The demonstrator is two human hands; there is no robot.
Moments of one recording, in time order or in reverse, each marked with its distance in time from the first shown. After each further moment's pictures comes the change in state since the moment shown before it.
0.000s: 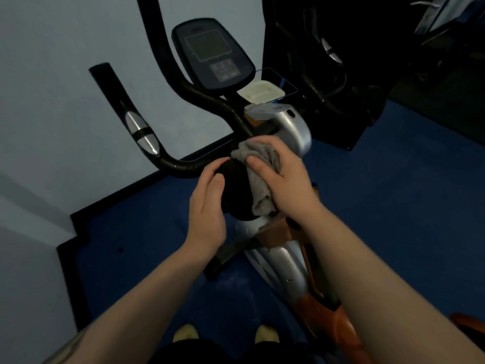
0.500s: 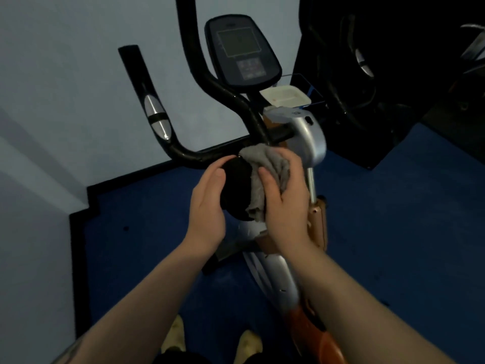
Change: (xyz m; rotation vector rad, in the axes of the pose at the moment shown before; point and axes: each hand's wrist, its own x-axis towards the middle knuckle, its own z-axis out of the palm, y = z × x) left_hand -0.008 0.002 0.012 -0.054 0.143 0.001; right_hand -0.022 0.016 0.020 0.041 0.176 -0.041
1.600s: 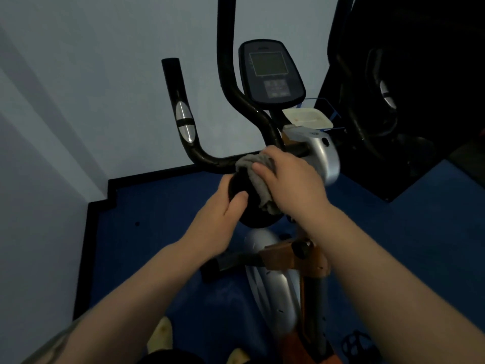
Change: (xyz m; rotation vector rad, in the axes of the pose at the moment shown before) left_hand -0.013 0.007 -0.014 0.470 -0.186 -0.072; right_hand 0.062 -0.024 -0.010 -0.696 -0.512 -0.129
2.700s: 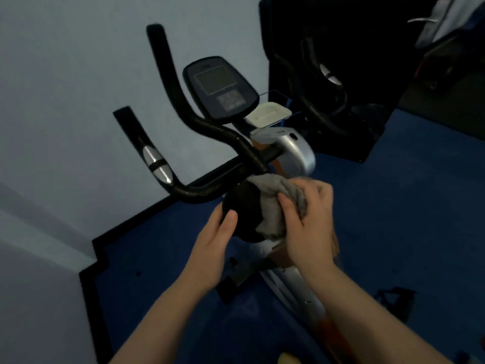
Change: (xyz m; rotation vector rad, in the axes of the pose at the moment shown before) left_hand 0.006 -0.005 -0.024 -0.270 -0.251 0.010; right_hand -0.071 -0.015 0.037 0.481 0.706 0.353
